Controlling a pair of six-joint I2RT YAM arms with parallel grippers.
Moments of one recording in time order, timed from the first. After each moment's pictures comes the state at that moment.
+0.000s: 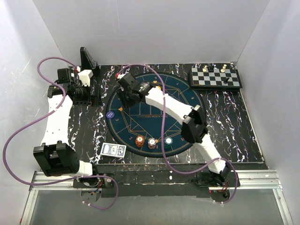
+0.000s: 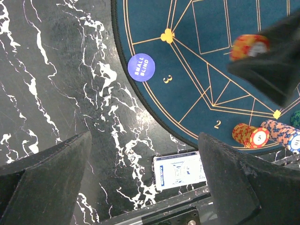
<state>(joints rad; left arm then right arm) 0.13 1.41 1.42 -1.00 0.36 0.22 0.95 2.25 2.22 -0.84 0.04 0.31</state>
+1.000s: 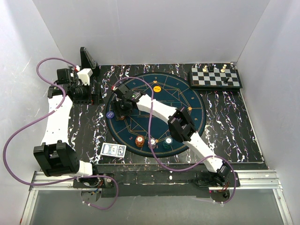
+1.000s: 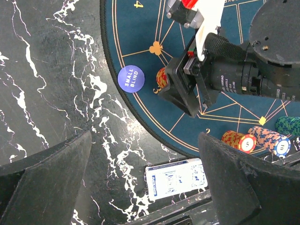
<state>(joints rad) 0.14 1.41 1.40 -0.94 0.43 0.19 0.95 2.57 2.37 -0.74 -0.14 0.38</state>
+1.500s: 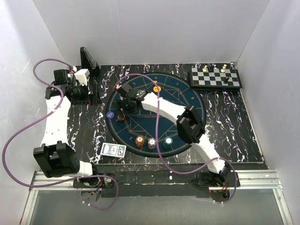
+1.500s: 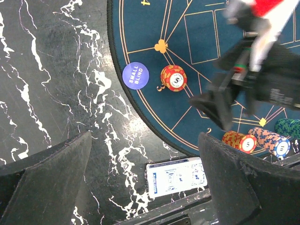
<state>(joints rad) 0.17 1.40 1.39 -0.95 0.43 0.19 0.96 2.42 2.21 -0.76 -0.06 0.34</state>
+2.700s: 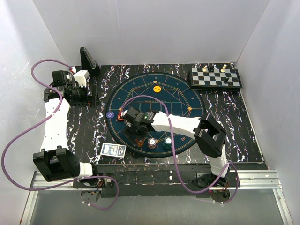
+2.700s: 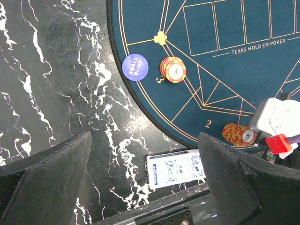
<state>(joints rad) 0.18 1.36 1.39 -1.00 0.43 0.21 1.13 1.95 1.53 -0.71 -0.01 0.25</state>
